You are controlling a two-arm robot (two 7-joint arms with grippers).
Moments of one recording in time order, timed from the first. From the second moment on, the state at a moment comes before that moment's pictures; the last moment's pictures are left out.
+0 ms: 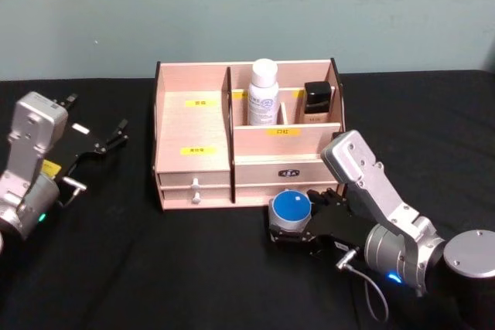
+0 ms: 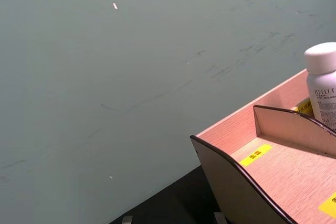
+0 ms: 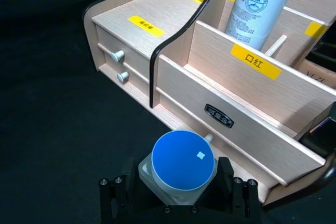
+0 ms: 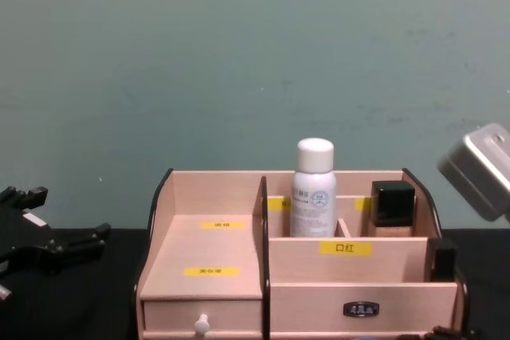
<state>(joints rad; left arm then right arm) -0.20 0.60 0.45 -1.41 -0.25 -0.12 0.03 0.00 0.39 -0.38 -1.79 0.10 0.52 0.35</state>
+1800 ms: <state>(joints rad) -0.20 0.60 0.45 -1.41 -0.25 -0.12 0.03 0.00 0.38 -0.37 -1.79 0.09 0.51 0.36</state>
